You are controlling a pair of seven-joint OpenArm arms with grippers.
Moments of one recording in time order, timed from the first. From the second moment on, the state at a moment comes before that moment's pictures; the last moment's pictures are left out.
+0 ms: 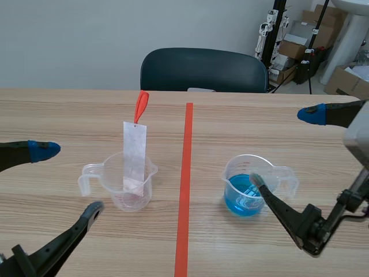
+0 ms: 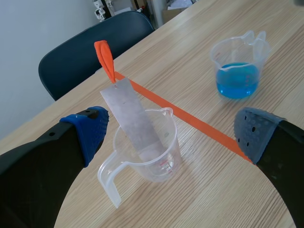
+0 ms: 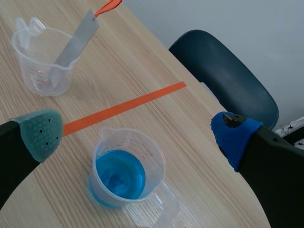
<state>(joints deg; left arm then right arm) 47.8 -44.8 4.9 112.8 -3.6 -7.9 -30.6 -37.6 28.7 7.3 111.7 -11.3 26.5 25.9</state>
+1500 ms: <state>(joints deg) 46.6 -44.8 4.9 112.8 -3.6 -7.9 -29.8 -42.4 31.5 4.5 117.2 -5.8 9.0 19.0</state>
